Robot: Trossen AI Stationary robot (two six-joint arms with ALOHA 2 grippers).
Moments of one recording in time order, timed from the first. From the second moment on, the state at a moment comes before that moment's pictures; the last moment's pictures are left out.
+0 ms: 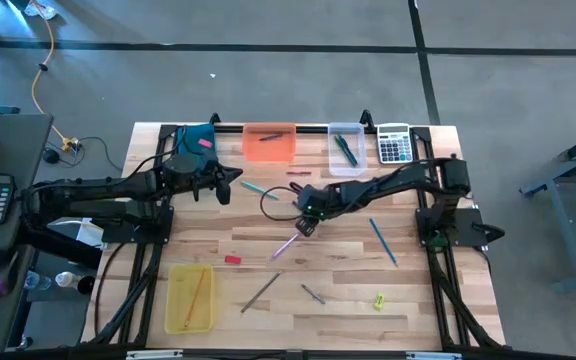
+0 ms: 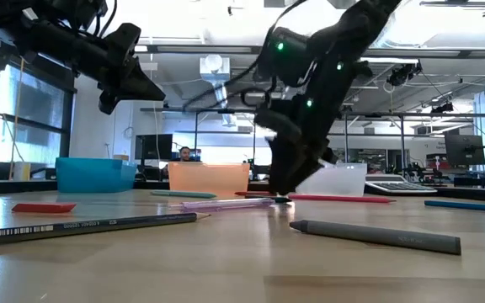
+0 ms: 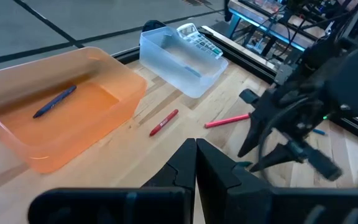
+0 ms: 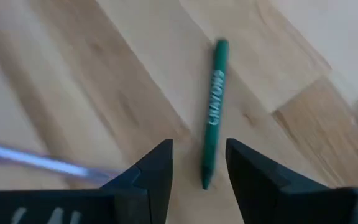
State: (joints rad) left arm 0.44 0.84 0.37 0.11 -0.09 -0.38; right arm -0.05 1.88 1.09 -0.30 0.12 0.58
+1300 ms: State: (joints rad) left arm 0.41 0.84 0.37 0.07 -0.10 -0.46; right arm -0.08 1.91 1.11 -0.23 0.01 0.61
